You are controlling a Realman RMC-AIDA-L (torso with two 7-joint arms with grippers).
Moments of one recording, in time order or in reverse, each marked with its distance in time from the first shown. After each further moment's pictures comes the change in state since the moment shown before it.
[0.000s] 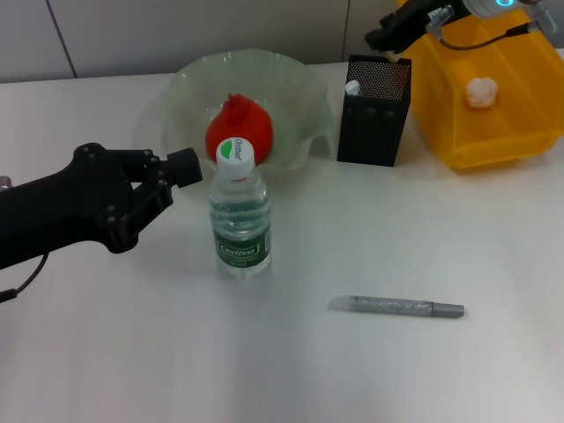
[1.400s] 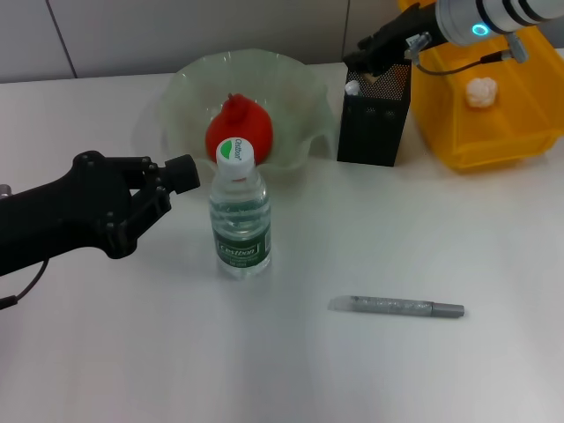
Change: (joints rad) left arm 0.004 0.000 0.000 -0.023 0.000 0.000 0.007; right arm 0.001 0.014 -0.003 0.117 0.090 -0.085 -0.080
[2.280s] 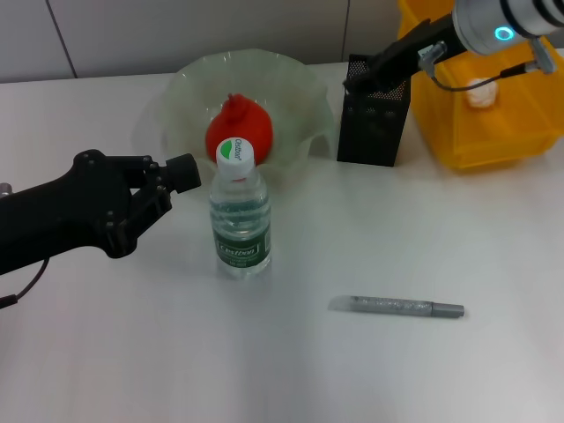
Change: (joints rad) left arm -0.007 0.000 -0.006 -0.006 0.000 -0.011 -0.002; right arm -0.096 0.052 -0.015 -0.325 -0.055 0.296 0.181
